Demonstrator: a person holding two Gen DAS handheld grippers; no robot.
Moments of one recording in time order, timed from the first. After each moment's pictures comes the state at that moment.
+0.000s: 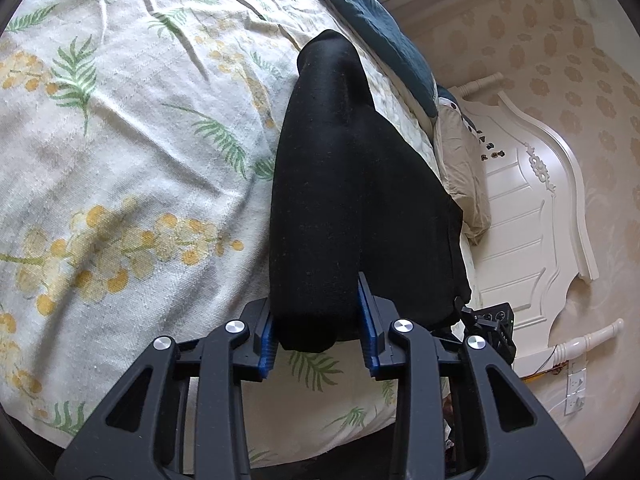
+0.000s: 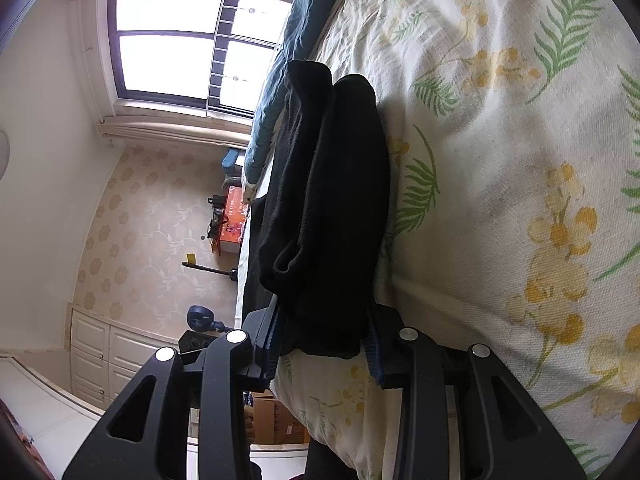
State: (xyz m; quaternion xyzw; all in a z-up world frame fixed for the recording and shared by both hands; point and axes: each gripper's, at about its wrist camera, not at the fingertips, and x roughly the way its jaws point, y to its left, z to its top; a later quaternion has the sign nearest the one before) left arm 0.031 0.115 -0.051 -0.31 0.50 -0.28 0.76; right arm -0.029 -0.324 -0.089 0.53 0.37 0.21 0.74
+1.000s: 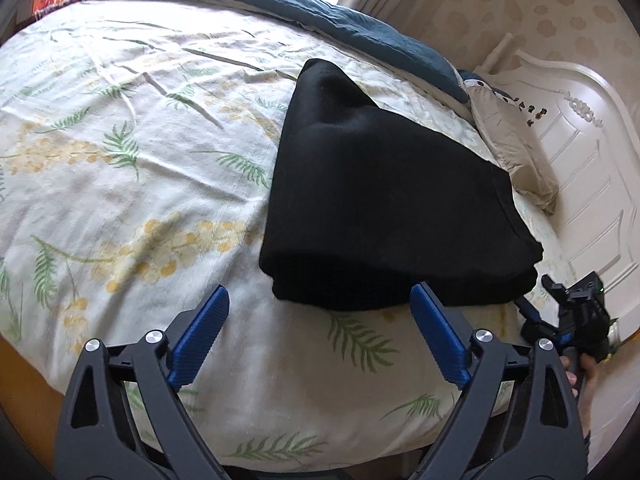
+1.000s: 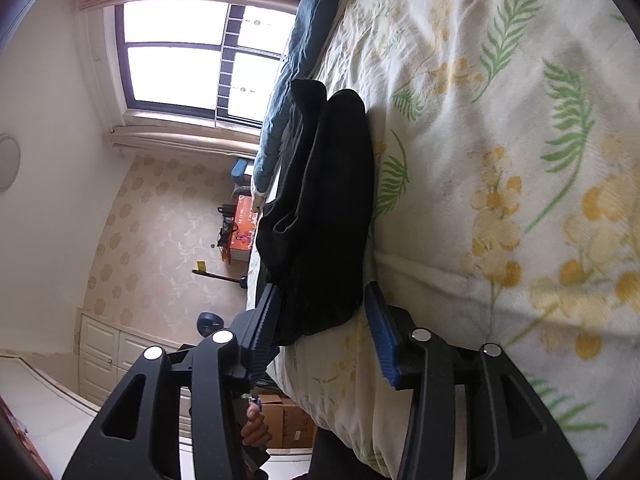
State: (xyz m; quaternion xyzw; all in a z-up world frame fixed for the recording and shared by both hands) left arm -0.010 0.083 -0.029 -0.13 0.44 -0.19 0.87; right arm -0.057 -0.349 -0.094 0.53 0.35 0.21 0.74
